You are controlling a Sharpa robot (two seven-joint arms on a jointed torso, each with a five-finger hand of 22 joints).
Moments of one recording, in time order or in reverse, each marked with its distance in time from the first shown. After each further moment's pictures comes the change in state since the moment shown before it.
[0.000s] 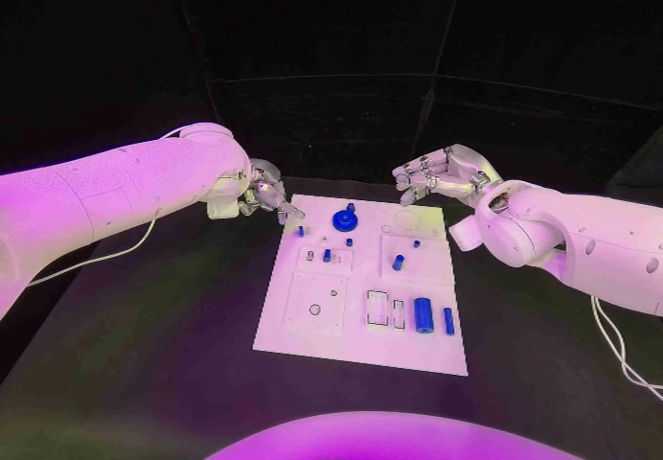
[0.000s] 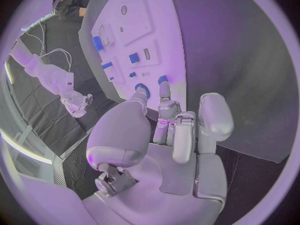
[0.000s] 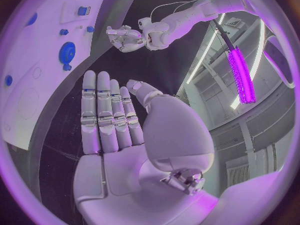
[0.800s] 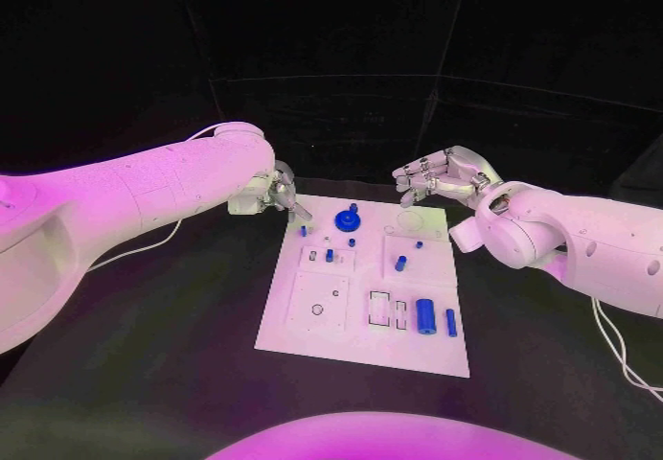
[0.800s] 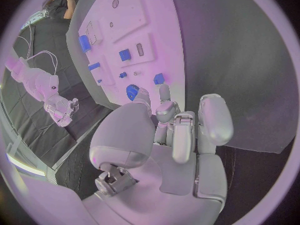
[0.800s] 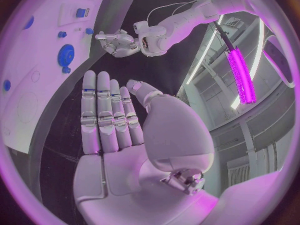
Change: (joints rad) left arm -0.014 0.138 -0.002 -0.128 -0.055 0.025 -0.116; left_hand 0.080 0.042 -0.080 0.014 0.000 -0.073 -0.012 0.116 0.137 0.038 -0.011 0.014 0.037 -0.002 -0.011 0.000 0.000 -0.010 0.017 -0.010 0.027 0.030; right arm 0.000 0.008 0.000 -0.001 0.000 0.006 -0.004; right_hand 0.000 0.000 0.000 0.000 0.000 0.000 0.000 0.000 0.000 0.000 0.000 0.000 -0.001 0.000 0.000 0.000 -0.001 0.000 0.000 0.000 0.000 -0.001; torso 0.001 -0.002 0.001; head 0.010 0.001
